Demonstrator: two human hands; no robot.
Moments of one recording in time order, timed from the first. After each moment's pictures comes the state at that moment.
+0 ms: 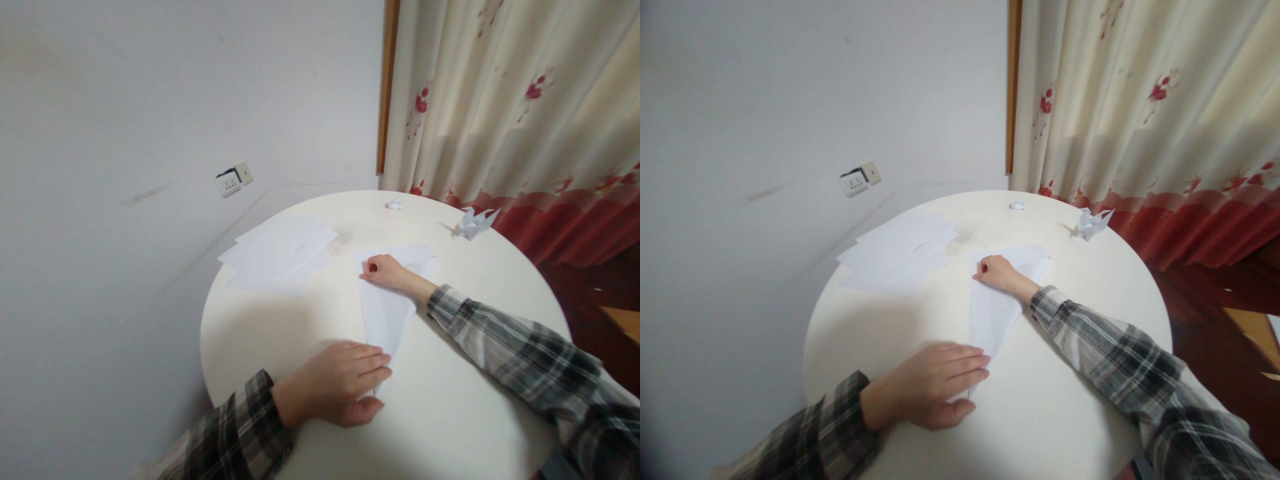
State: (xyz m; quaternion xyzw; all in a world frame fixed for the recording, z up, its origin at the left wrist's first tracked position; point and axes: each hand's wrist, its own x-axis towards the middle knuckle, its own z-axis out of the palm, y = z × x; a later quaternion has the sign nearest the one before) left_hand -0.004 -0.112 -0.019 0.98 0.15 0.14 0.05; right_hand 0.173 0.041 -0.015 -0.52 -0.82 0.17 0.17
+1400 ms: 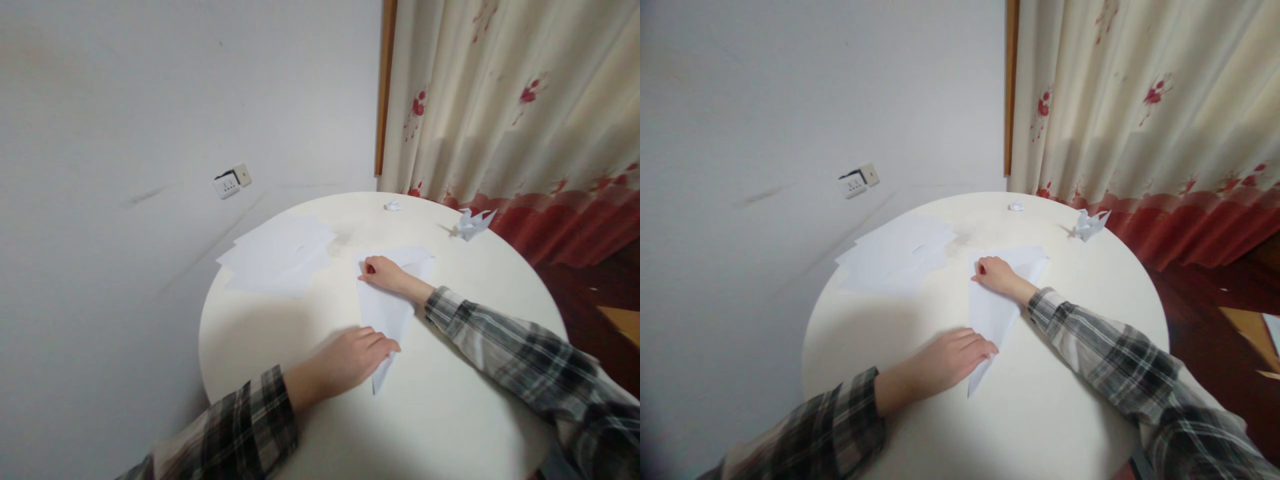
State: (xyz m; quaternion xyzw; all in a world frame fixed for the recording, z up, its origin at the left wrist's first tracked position) left_hand 0.014 -0.091 -0.016 0.97 0.21 0.11 0.09; right_hand 0.172 0.045 -0.022 -0.51 -0.83 0.15 0.16
